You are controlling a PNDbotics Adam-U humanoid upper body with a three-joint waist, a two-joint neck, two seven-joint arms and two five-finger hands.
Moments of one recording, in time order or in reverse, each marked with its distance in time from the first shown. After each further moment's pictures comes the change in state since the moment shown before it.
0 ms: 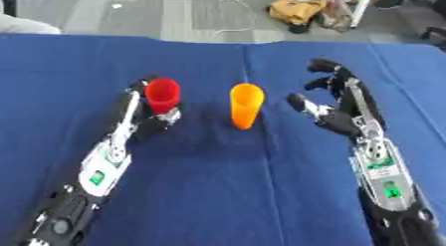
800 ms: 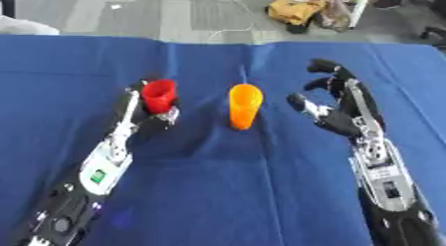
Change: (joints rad) left arm -0.005 -0.001 0.000 0.012 0.038 -0.020 0.022; right arm 0.000 0.000 0.000 0.000 0.000 0.000 0.000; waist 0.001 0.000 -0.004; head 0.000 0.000
